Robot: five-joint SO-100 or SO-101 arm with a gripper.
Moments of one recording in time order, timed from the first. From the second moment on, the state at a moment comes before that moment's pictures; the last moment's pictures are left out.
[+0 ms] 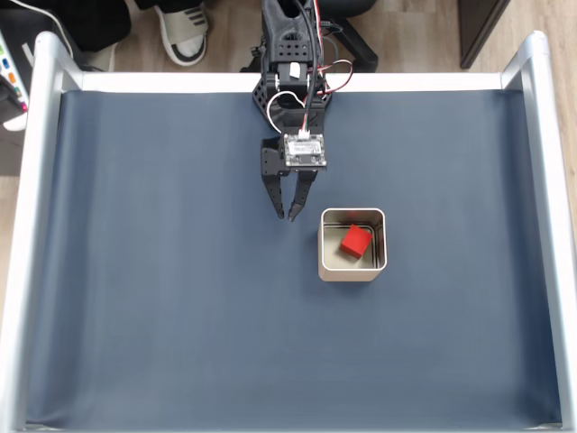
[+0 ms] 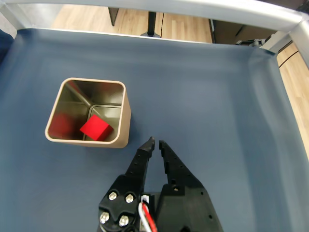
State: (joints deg) arm -3.9 188.5 176.0 45.4 -94.0
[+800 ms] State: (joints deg) arm -5.1 191.5 179.7 70.2 -87.5
